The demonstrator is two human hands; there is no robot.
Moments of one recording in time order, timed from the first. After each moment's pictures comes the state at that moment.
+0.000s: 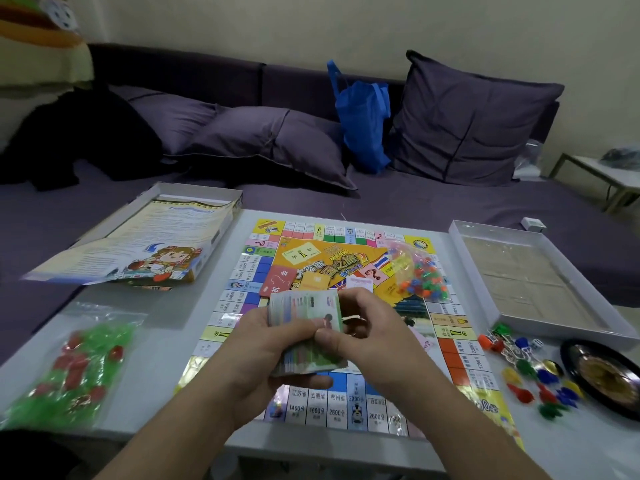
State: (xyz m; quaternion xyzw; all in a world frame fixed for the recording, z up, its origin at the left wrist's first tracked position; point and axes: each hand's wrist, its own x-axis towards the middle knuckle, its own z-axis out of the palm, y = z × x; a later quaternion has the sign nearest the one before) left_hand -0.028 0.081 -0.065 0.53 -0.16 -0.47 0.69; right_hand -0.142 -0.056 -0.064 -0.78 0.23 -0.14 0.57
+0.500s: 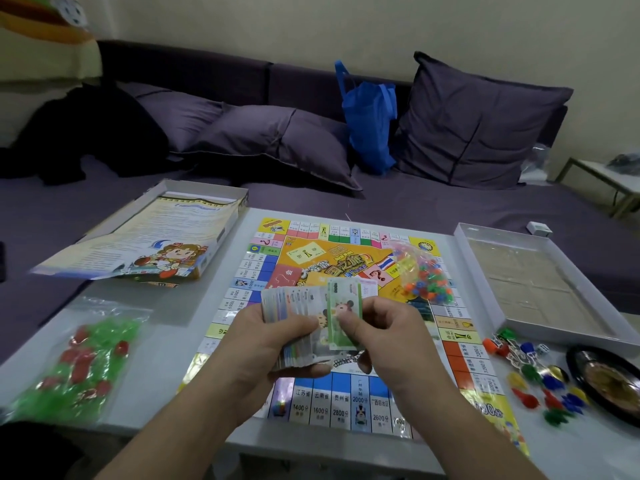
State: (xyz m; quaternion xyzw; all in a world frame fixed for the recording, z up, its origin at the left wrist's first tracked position) left_hand -0.027 0.084 -0.064 0.56 -0.10 -0.42 0.71; right_hand -0.139 -0.057 -0.071 -0.71 0.31 -0.21 0.60
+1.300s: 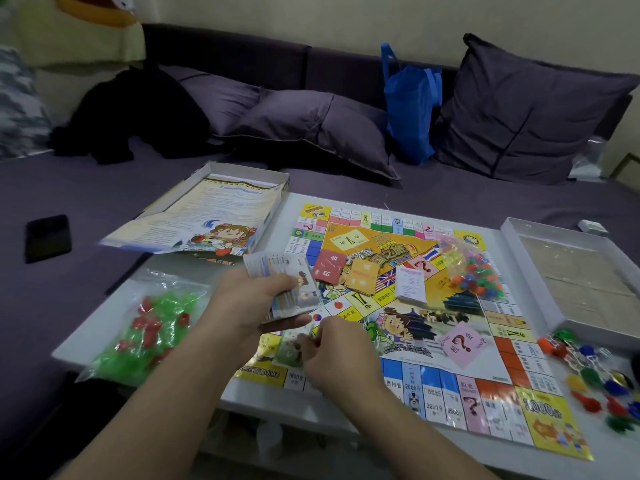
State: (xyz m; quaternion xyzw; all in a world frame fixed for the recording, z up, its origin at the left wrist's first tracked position) left_hand 0.039 0.128 -0.067 0.61 -0.01 -0.30 0.73; right_hand -0.055 0.025 -0.138 -0.93 0.30 -0.04 0.21
